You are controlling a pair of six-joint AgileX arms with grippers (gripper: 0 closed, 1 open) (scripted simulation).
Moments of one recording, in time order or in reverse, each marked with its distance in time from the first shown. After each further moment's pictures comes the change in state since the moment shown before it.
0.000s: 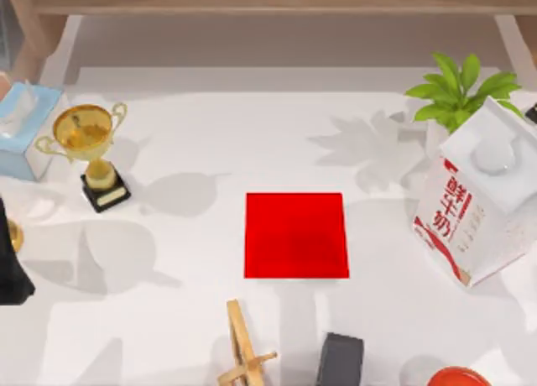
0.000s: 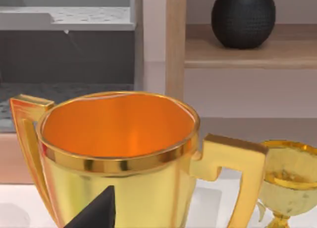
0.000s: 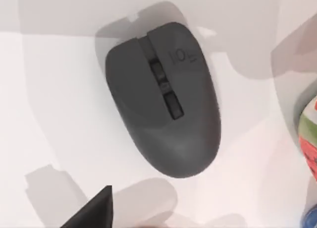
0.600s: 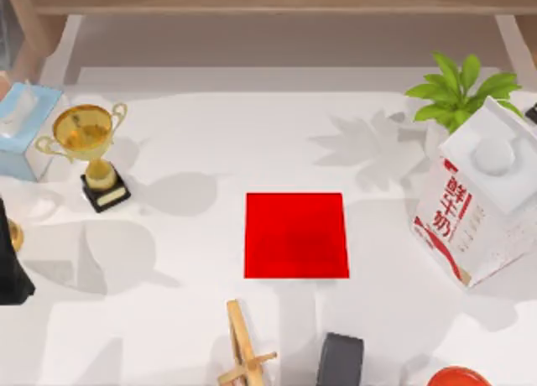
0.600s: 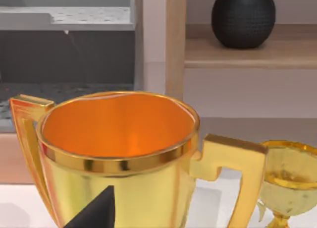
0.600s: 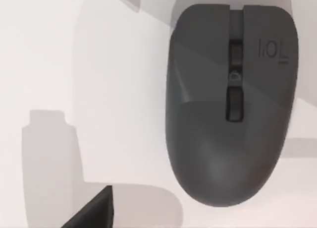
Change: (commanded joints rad) left arm 0.000 0.000 0.000 0.000 0.000 0.000; right arm -0.062 0.362 0.268 -0.214 0.000 -0.439
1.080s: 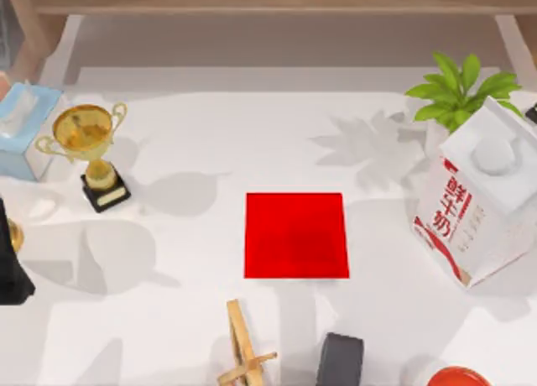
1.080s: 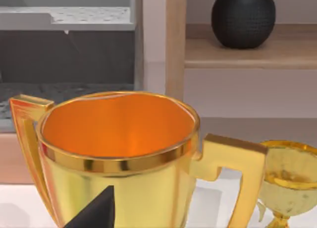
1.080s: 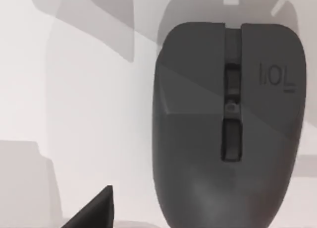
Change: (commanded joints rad) left arm 0.000 0.000 0.000 0.000 0.000 0.000; right arm 0.028 0.037 -0.065 0.102 0.000 0.028
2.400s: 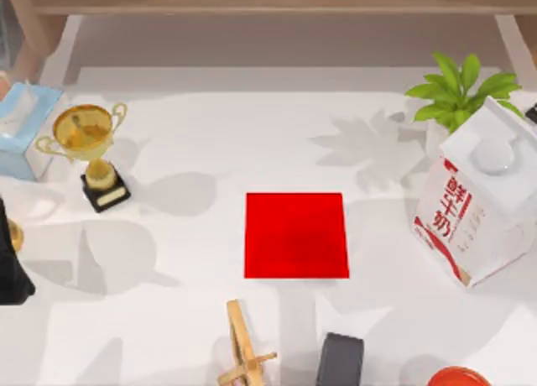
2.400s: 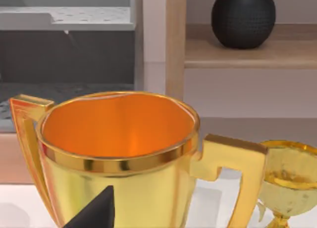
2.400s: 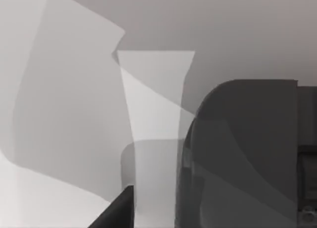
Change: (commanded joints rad) left arm 0.000 0.000 0.000 0.000 0.000 0.000; right arm -0.025 0.121 -0.151 0.272 0.001 -0.023
